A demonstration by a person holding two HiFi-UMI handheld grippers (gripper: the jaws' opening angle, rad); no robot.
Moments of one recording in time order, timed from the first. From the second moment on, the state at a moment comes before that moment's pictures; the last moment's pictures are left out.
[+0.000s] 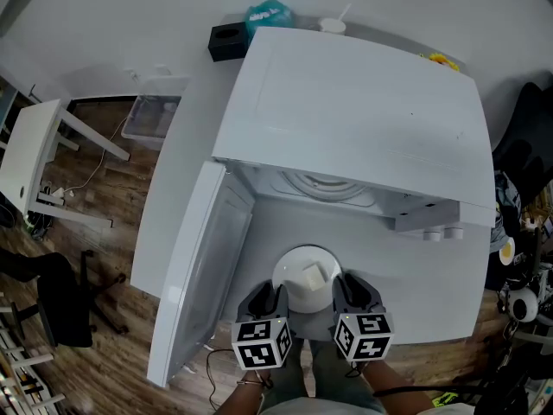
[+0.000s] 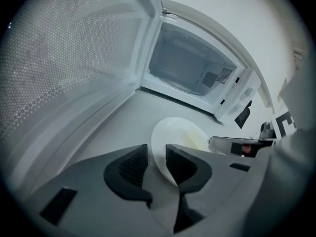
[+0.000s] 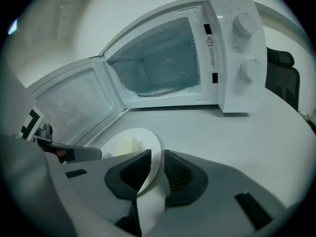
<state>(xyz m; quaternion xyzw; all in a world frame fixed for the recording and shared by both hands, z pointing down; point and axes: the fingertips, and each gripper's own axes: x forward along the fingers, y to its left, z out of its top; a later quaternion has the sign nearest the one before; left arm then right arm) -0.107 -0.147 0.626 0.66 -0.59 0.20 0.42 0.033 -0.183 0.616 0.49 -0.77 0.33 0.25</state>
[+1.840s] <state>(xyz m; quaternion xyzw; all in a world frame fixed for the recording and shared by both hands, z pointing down) -0.100 -0.163 0.592 0.68 -0.59 0.18 0.40 0.032 -0.191 0.583 0.51 -0.77 0.31 0.22</state>
